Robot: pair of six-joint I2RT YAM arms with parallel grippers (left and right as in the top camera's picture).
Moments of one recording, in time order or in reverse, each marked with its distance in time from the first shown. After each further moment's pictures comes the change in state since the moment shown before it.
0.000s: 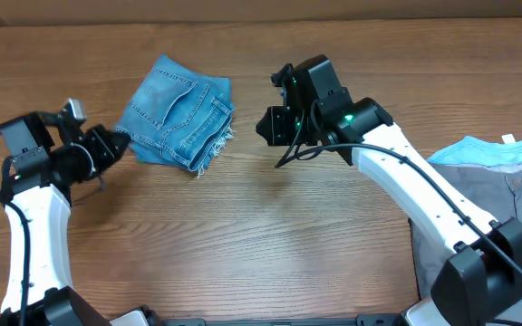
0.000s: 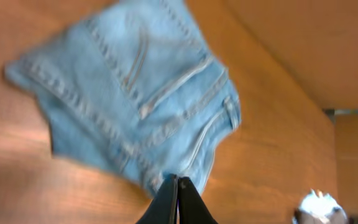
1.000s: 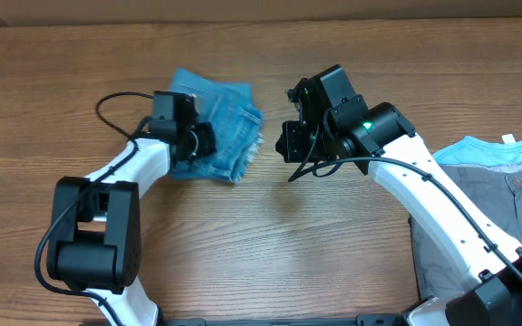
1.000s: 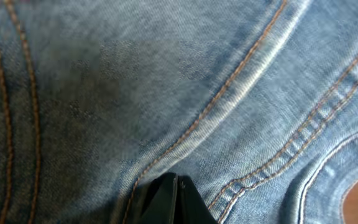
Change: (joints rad) left arm -0.547 0.458 0.060 0.213 -0.366 -0.022; right arm 0.000 -0.092 0.000 -0.225 0.082 0.002
